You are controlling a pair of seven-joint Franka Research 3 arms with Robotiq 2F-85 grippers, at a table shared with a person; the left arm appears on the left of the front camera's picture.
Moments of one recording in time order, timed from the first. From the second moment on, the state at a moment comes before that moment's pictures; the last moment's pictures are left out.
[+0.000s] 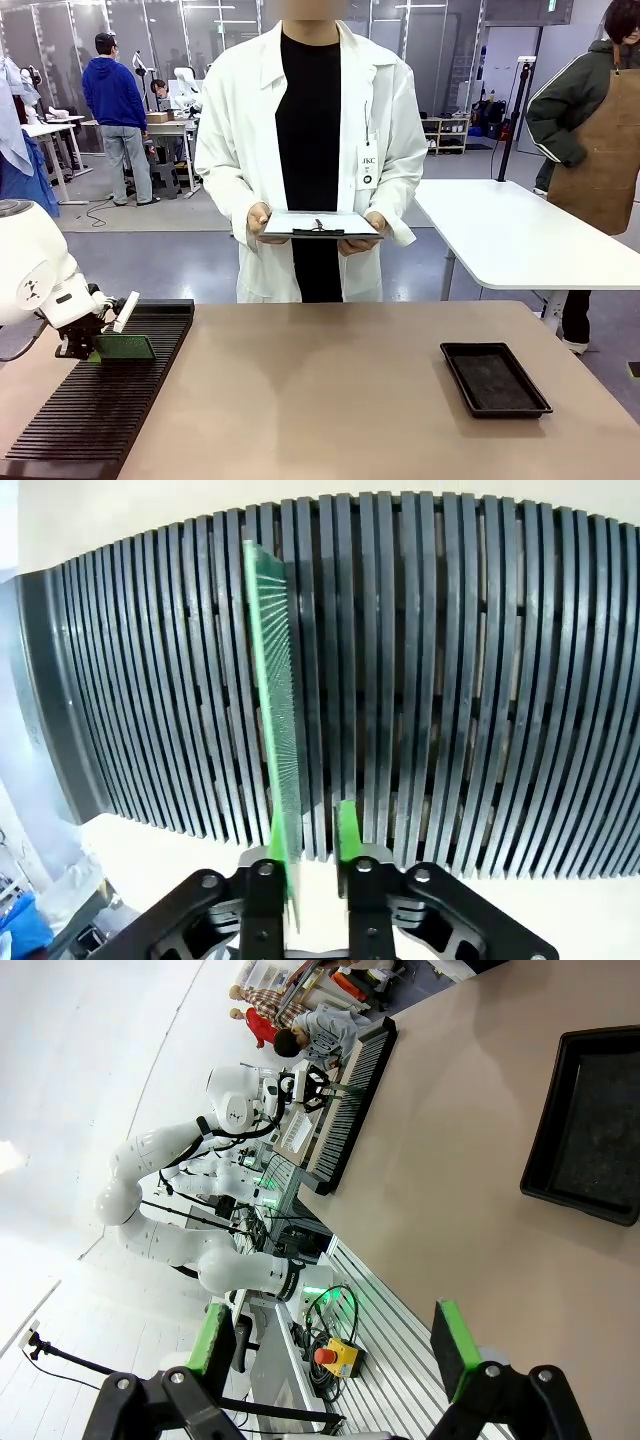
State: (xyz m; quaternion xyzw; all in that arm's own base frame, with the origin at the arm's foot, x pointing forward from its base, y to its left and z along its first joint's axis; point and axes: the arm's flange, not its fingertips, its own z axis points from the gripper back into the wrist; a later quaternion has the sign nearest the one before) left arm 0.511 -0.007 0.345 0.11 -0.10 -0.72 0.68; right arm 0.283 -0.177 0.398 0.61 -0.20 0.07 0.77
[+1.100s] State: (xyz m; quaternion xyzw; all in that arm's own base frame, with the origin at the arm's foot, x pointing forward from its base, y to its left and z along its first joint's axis) left arm 0.506 0.006 0.408 0.09 -0.10 -0.67 0.73; right arm 0.283 -0.177 0.398 0.61 -0.20 0.07 0.77
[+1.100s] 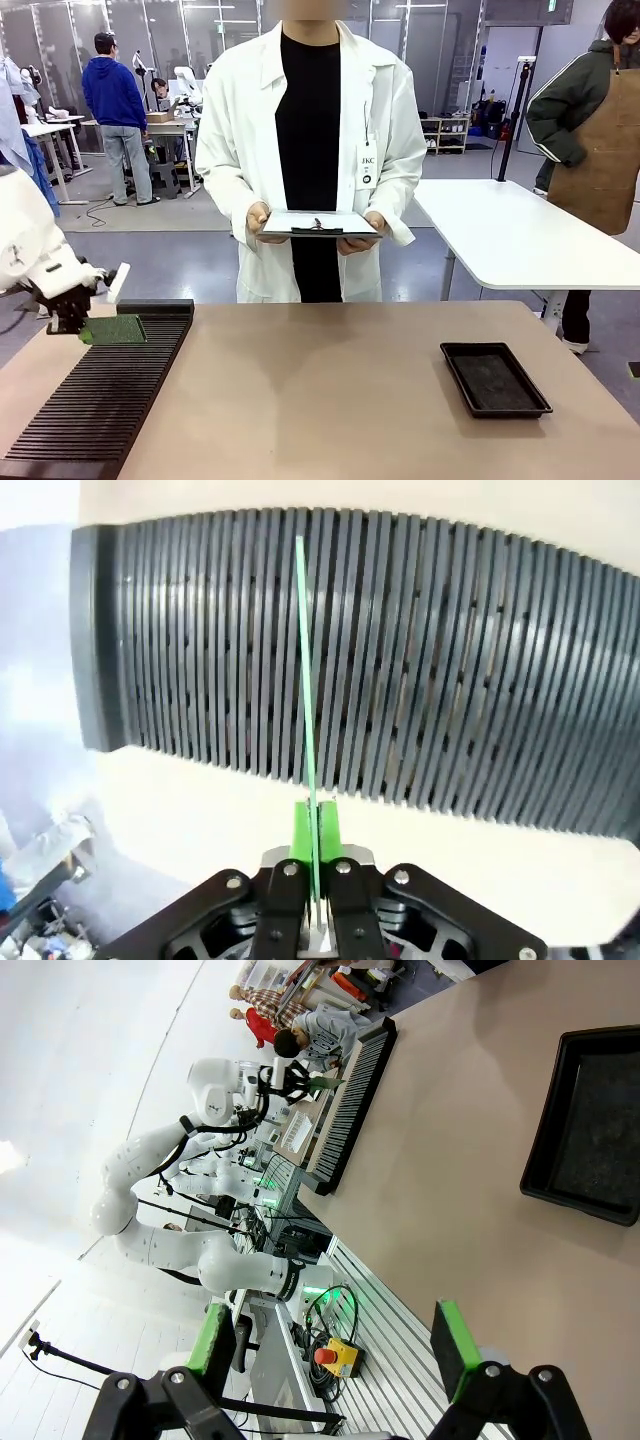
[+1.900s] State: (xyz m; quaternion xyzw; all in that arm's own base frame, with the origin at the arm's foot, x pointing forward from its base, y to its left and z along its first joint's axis) left arm 0.464 0.037 0.426 -0.31 -0.17 -0.40 0.84; right arm 0.283 -0.177 0.398 0.61 -0.20 0.07 0.77
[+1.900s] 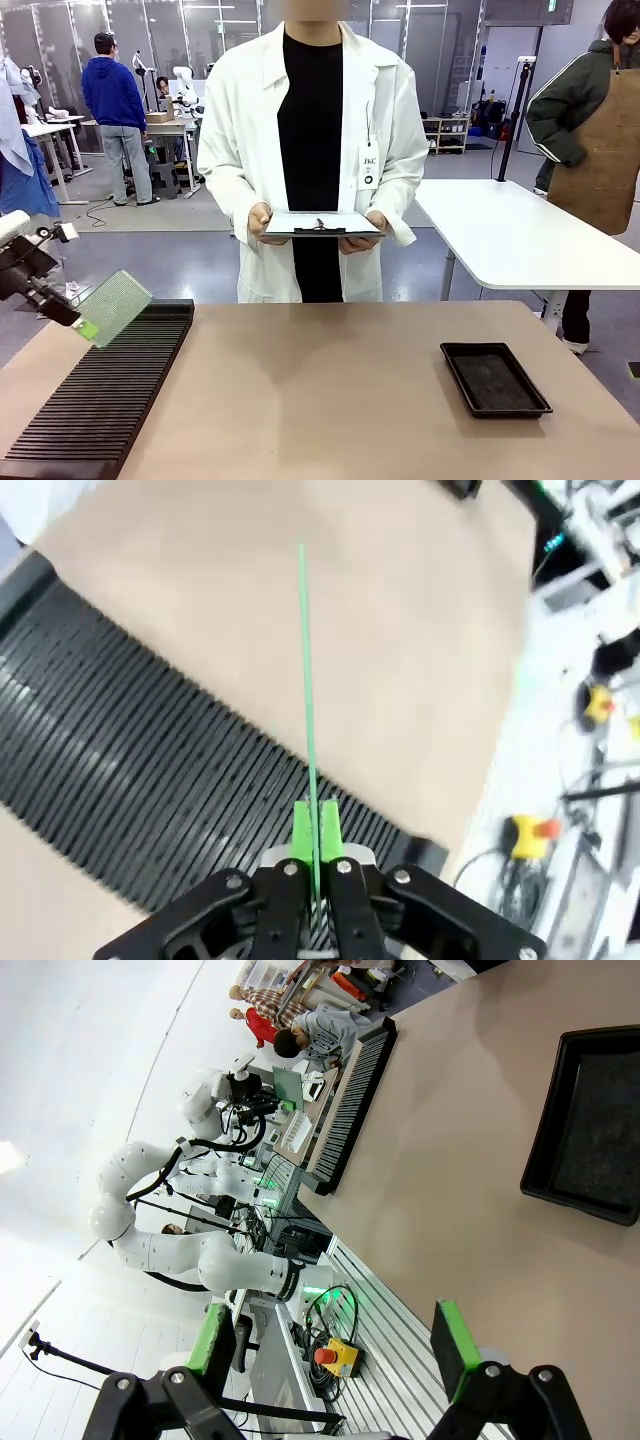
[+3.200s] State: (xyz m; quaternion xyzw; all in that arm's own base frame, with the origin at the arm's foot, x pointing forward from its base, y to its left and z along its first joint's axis) left arm 0.499 0.005 0.361 -0.67 -0.10 -0.07 0.74; right arm 0.283 -0.177 0.398 0.61 -0.20 0.07 0.77
